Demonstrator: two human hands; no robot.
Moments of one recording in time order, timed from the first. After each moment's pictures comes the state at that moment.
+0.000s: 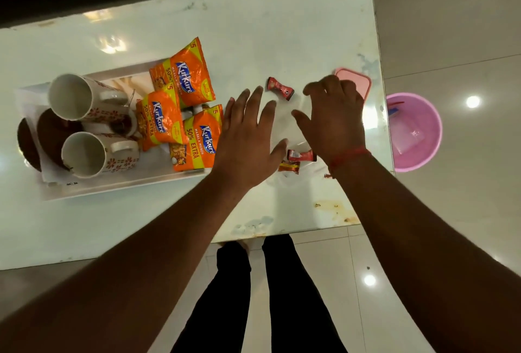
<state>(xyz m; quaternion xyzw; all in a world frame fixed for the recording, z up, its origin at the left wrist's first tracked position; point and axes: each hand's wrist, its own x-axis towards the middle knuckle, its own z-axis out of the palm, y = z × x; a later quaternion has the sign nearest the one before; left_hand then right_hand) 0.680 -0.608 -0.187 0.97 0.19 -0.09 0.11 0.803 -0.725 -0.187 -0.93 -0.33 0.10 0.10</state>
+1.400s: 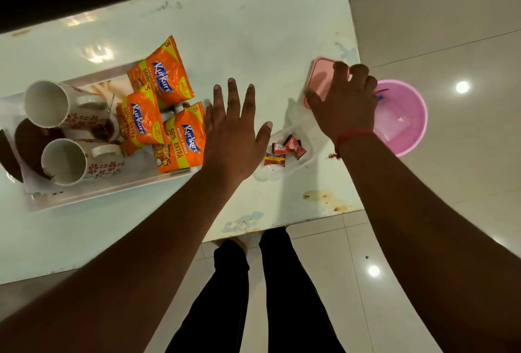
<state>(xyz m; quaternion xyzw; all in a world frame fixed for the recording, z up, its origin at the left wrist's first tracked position) 0.687 -0.617 -0.188 0.95 0.24 -0.16 0.13 0.833 -0.759 -0.204 -0.97 -0.17 0.13 0.07</state>
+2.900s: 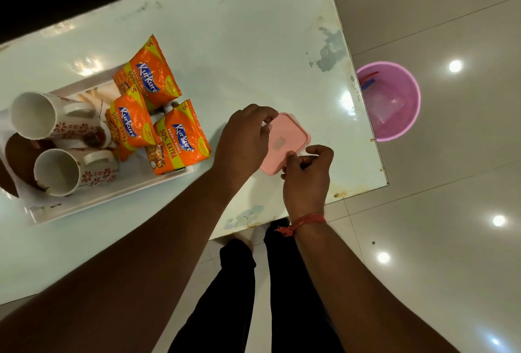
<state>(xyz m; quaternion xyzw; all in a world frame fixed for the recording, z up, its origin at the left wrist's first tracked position) 0.690 -0.639 -0.196 0.91 0.21 -0.08 0.34 0.675 -0.767 -0.187 -0.80 0.23 0.22 0.51</state>
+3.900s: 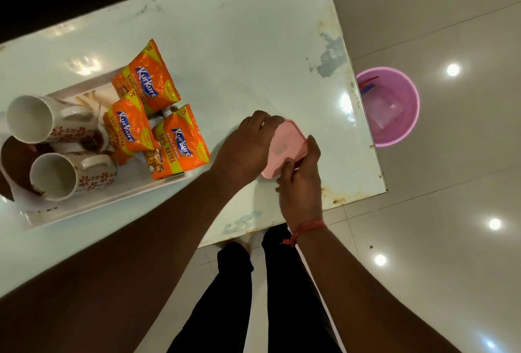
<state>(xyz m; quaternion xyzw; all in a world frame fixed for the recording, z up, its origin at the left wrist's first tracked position) 0.681 -0.634 -0.218 0.96 0.05 -0.10 0.26 0.669 -0.771 -0.208 -0.86 0.08 0.26 0.44</state>
